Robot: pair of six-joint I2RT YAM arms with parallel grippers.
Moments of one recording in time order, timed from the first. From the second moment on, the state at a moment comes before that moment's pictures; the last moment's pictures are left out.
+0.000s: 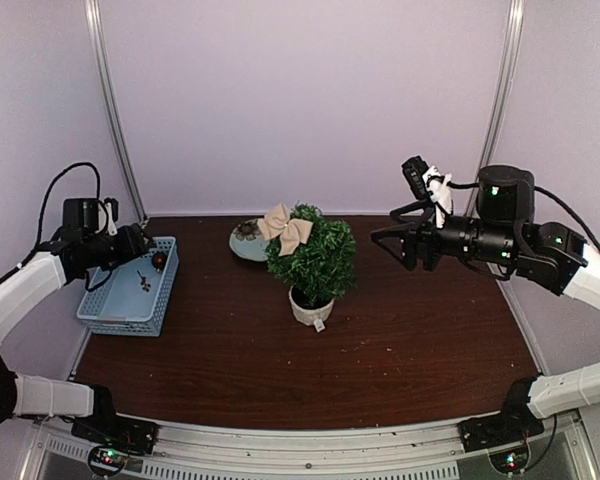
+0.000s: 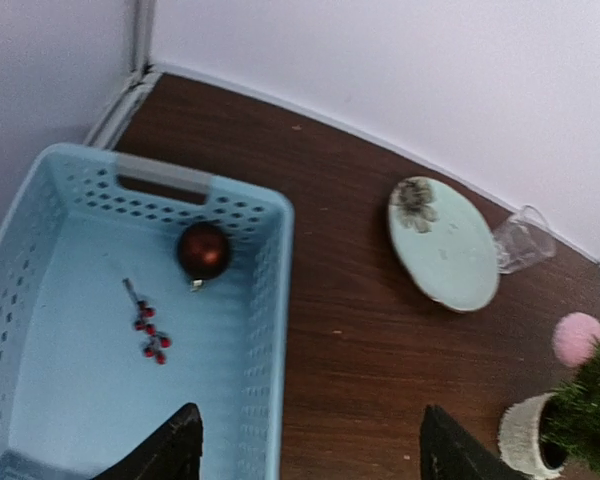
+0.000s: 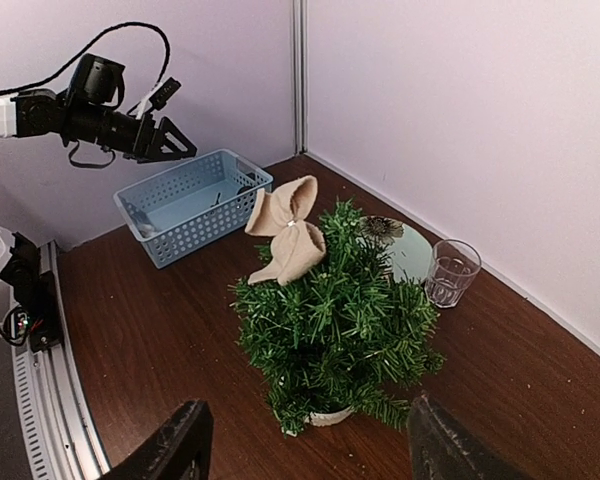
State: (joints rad) left arm -0.05 1.12 0.86 -0.29 0.17 -0.39; right arm 0.83 1.04 1.10 -0.33 -0.08 -0.02
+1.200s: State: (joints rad) left arm 0.04 1.96 1.36 -0.33 0.04 -0.13; right arm 0.79 1.11 1.09 -0.30 -0.20 0.03
